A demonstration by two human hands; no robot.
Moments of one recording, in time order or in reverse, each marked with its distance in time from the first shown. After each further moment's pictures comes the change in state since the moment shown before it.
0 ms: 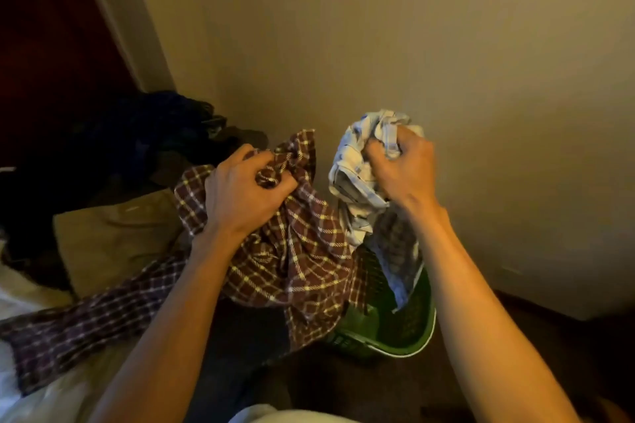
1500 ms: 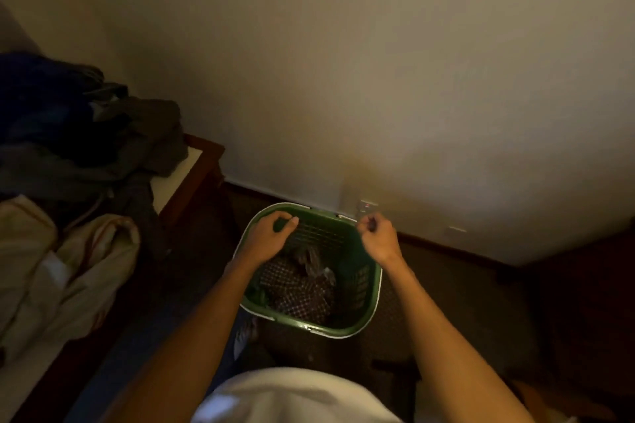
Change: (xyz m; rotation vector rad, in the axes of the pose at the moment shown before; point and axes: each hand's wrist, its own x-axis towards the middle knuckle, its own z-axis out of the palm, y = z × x) left_hand -0.034 0.013 0.306 -0.339 -0.861 -0.474; right_hand -0.066 0.277 -0.021 -0.031 -0.355 0.842
